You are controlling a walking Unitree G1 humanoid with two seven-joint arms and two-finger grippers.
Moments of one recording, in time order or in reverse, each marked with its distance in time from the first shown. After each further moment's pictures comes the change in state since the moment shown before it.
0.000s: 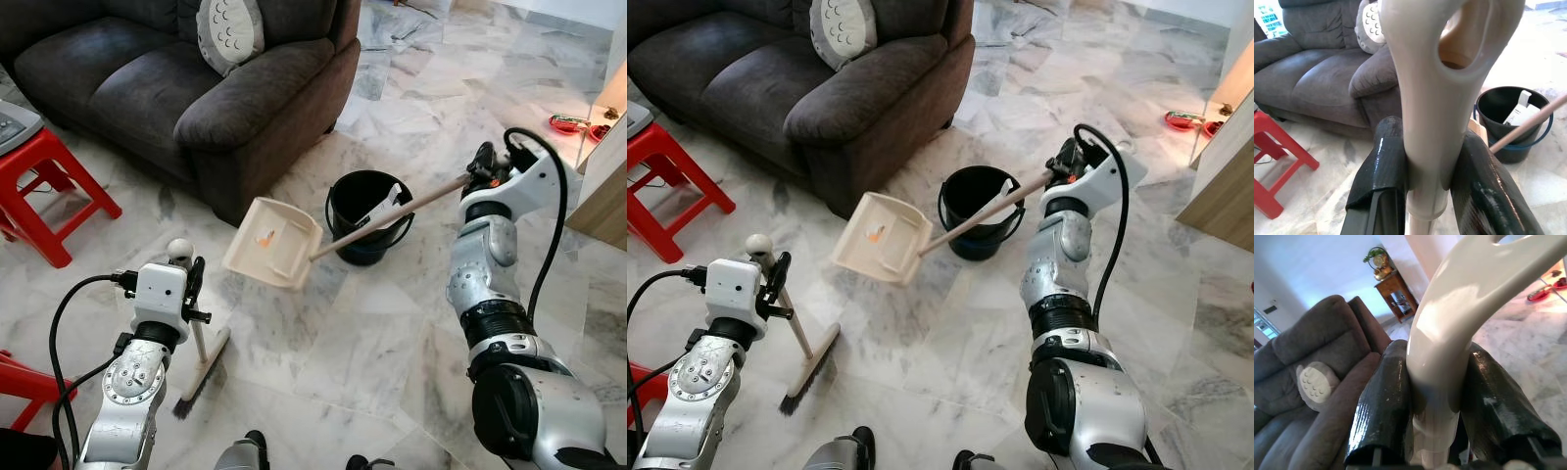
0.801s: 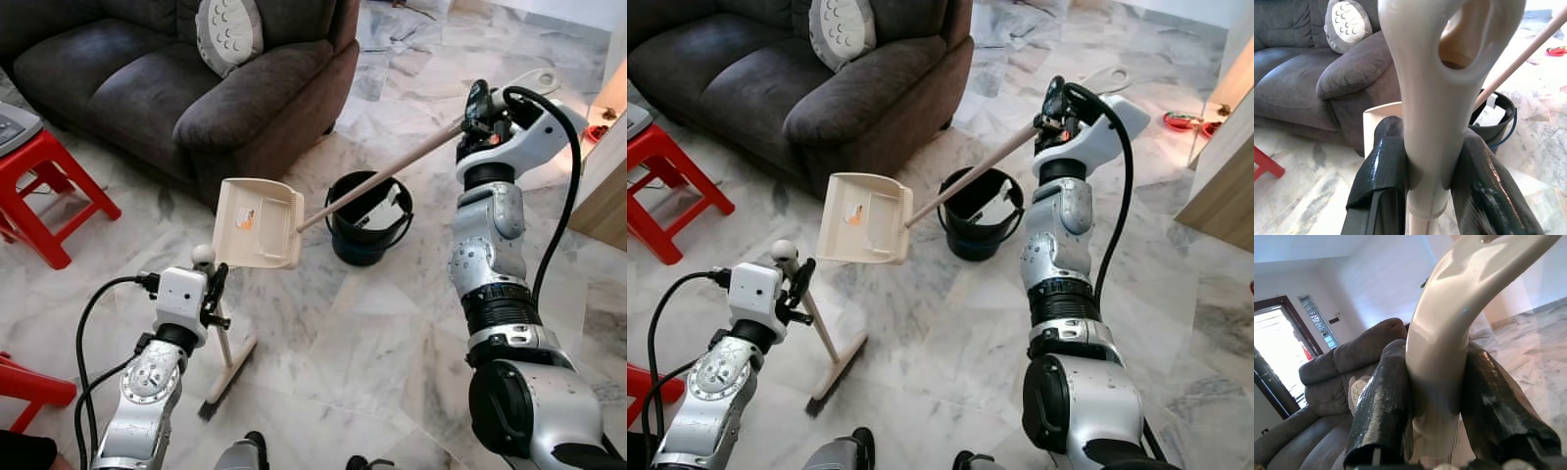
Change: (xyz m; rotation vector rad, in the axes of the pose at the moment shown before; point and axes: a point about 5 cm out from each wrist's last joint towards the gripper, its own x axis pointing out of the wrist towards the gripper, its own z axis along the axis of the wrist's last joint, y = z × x) left arm 0.006 -0.018 -0.002 -0.058 -0.013 -0.099; right arm 0.004 0.038 0.028 -0.024 -0.113 0.251
